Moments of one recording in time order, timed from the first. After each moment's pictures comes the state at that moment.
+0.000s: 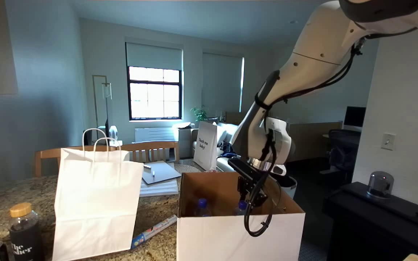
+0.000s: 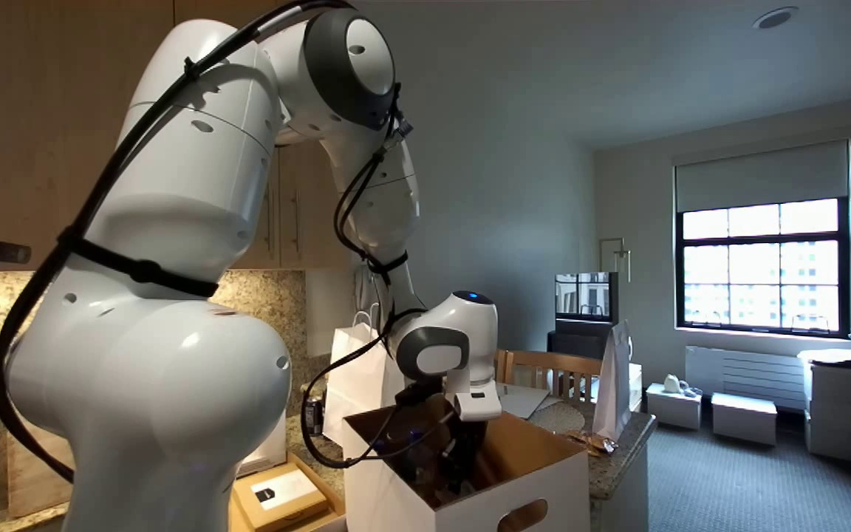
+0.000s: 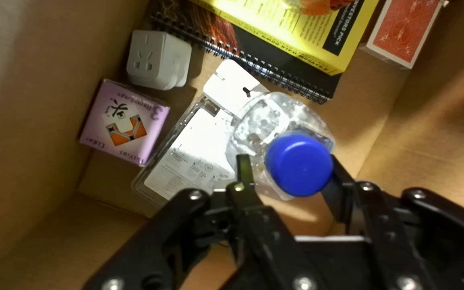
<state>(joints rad) 0.15 0.26 -0.07 -2.50 0.70 2.86 0.96</state>
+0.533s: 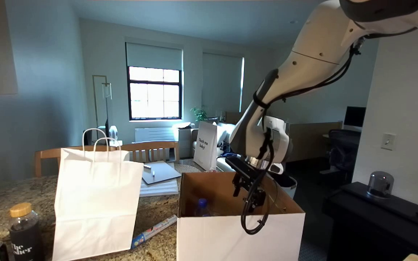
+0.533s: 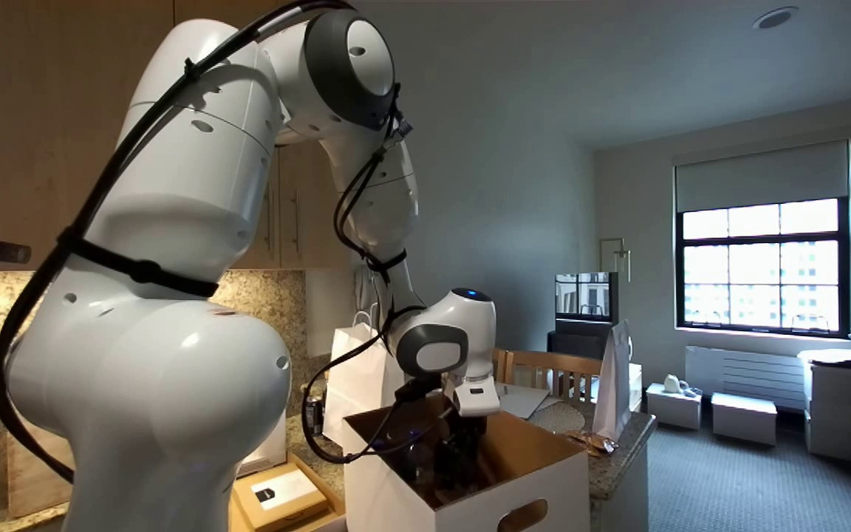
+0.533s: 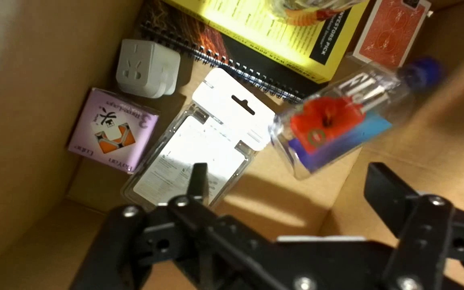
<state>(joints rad) 0.15 0.26 -0.06 -2.48 0.70 2.86 0.97</state>
